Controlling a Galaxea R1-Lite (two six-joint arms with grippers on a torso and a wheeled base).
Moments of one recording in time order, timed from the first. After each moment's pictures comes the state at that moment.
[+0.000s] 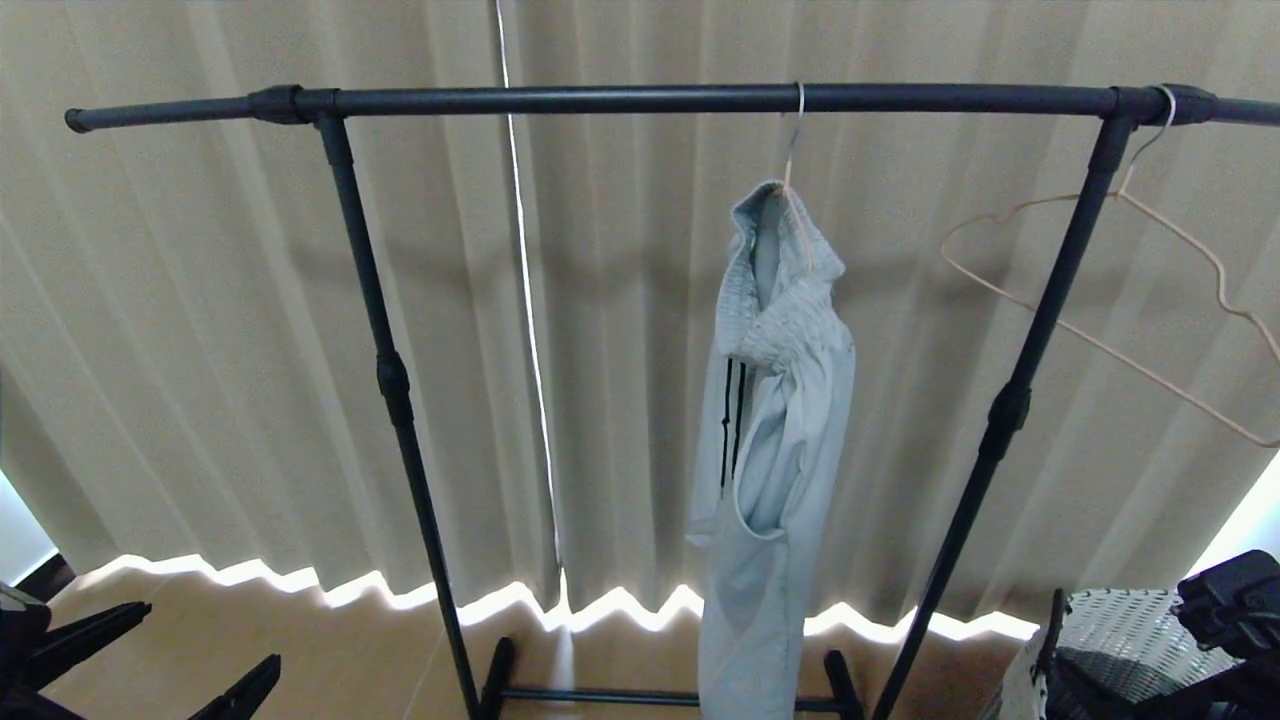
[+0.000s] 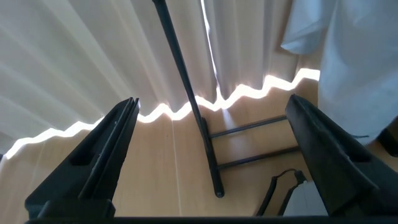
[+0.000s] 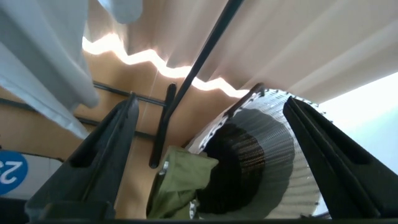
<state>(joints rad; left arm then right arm) -0.24 0.84 -0.14 -0.35 0.08 0.19 0.33 1.12 -0.10 -0.44 -0.37 -0.11</state>
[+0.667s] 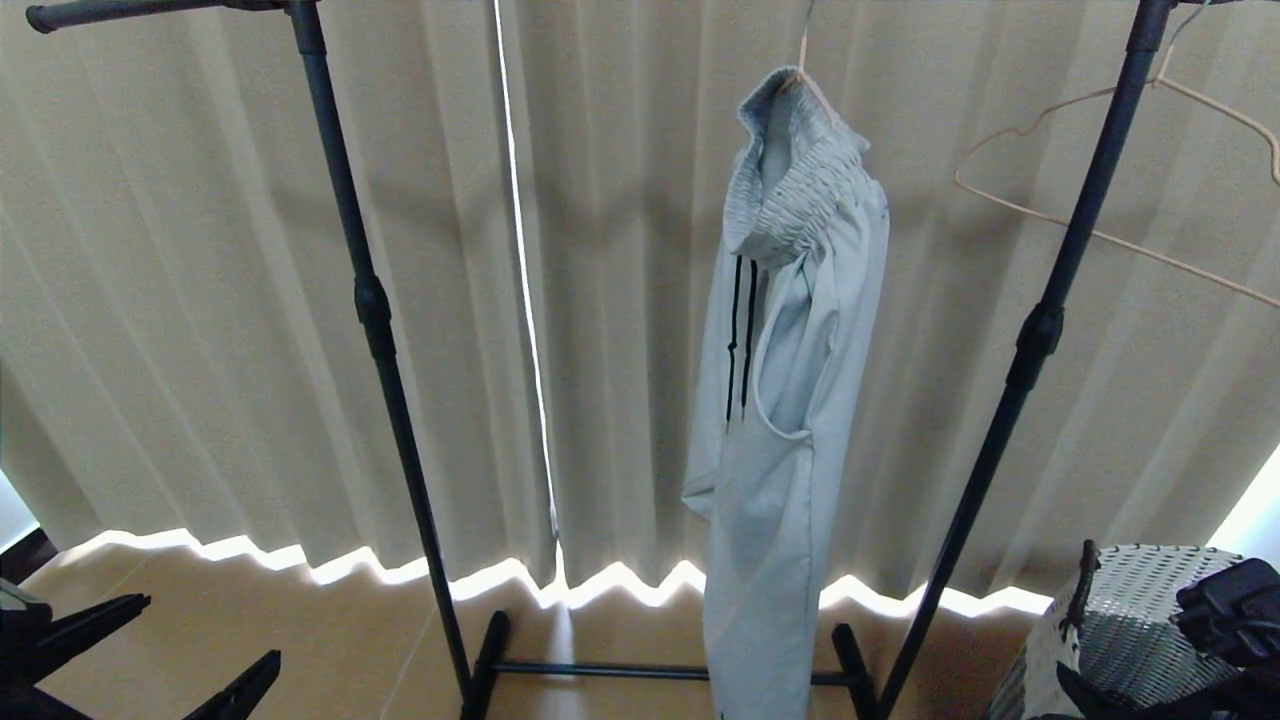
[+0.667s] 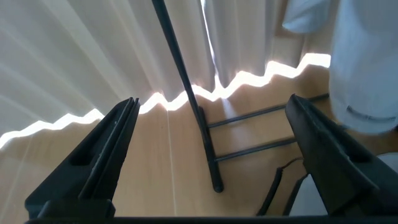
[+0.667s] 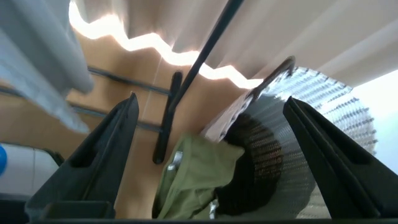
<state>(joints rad) -0.24 0.84 -0.14 -0.37 0.08 0.22 0.33 1.11 -0.08 -0.44 -0.37 -0.11</state>
